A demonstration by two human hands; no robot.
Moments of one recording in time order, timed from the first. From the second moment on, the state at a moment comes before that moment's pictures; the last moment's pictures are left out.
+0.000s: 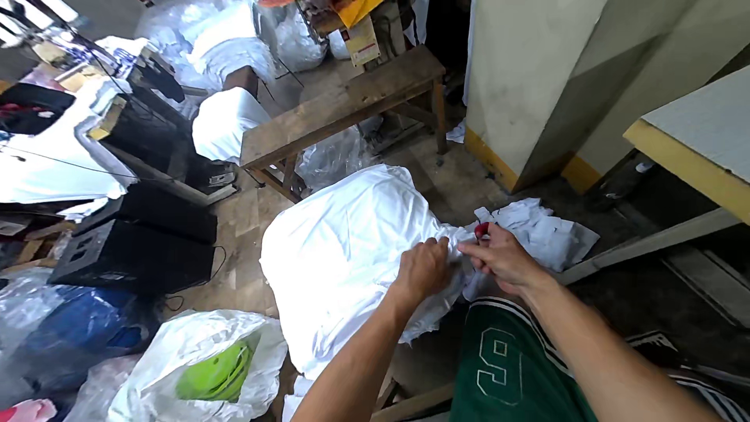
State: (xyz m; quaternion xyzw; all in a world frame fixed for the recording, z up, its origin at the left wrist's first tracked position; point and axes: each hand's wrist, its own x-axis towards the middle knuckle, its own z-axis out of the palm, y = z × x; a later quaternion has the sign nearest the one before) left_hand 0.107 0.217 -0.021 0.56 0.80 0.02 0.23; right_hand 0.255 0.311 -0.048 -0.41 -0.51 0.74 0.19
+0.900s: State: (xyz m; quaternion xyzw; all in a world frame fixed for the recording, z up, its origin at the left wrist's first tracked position) left_hand 0.049 0.210 -0.001 0.54 0.80 0.12 0.22; right_hand 0.247 0.279 -0.090 -0.45 -0.65 0.62 0.01
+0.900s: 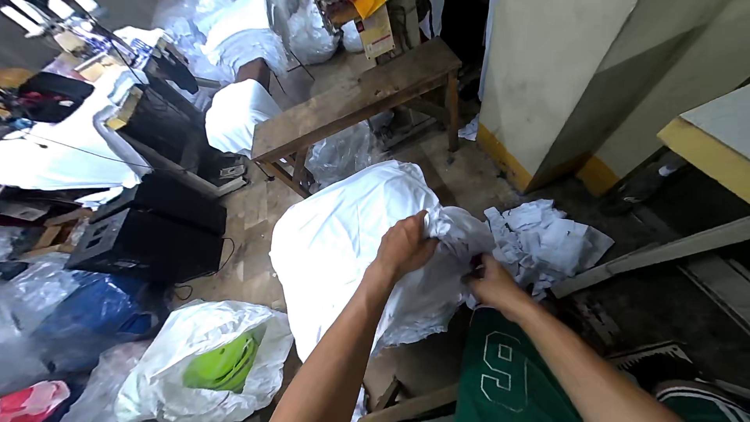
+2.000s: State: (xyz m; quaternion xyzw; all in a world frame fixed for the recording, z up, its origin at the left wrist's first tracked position) left_hand 0.072 0.232 -0.020 0.50 0.84 0.06 0.22; right_hand 0.249 0.303 -0.121 -0.49 -0.73 0.46 -0.10
